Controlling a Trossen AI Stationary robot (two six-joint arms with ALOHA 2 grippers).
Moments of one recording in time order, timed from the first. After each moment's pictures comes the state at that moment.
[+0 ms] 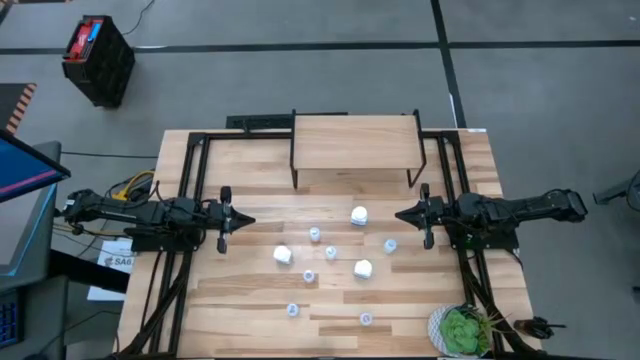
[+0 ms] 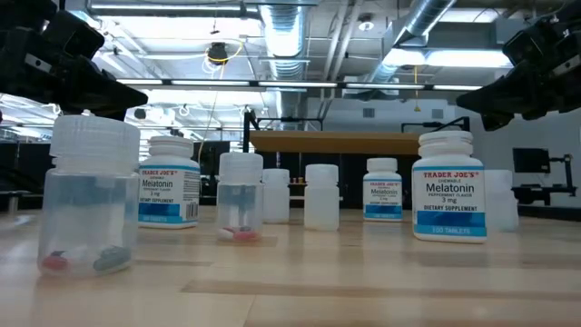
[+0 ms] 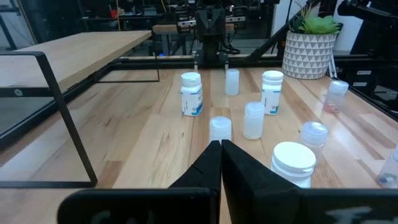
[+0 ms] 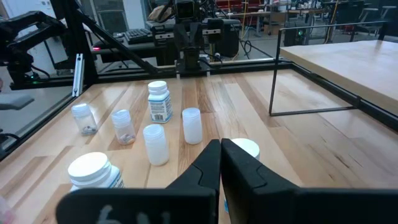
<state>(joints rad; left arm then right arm) -0.11 0.20 0.01 0.04 -0.14 -0.01 0.09 0.16 0.01 0.04 0.16 0.08</state>
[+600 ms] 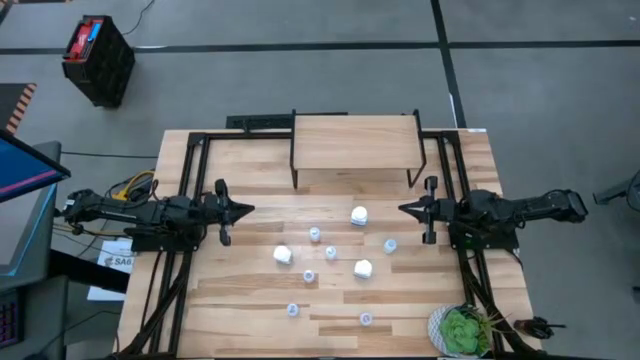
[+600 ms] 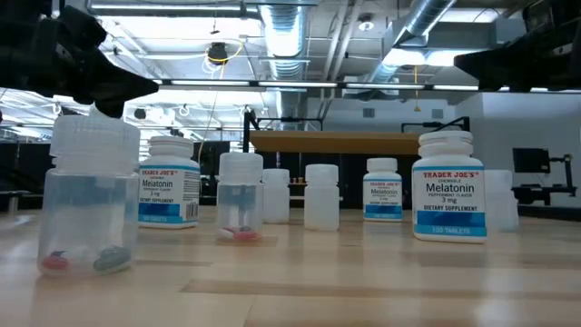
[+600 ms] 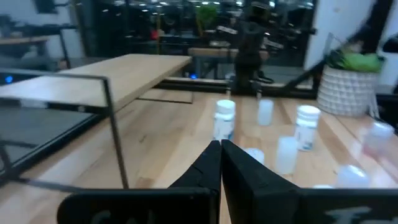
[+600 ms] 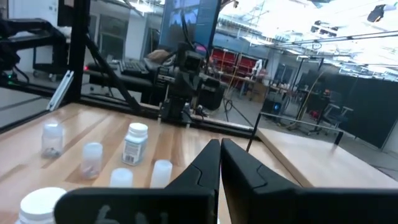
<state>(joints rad) -0.11 0.20 0.01 0.14 -0.31 -0.07 0.08 0.16 0.01 0.29 0.16 -0.26</state>
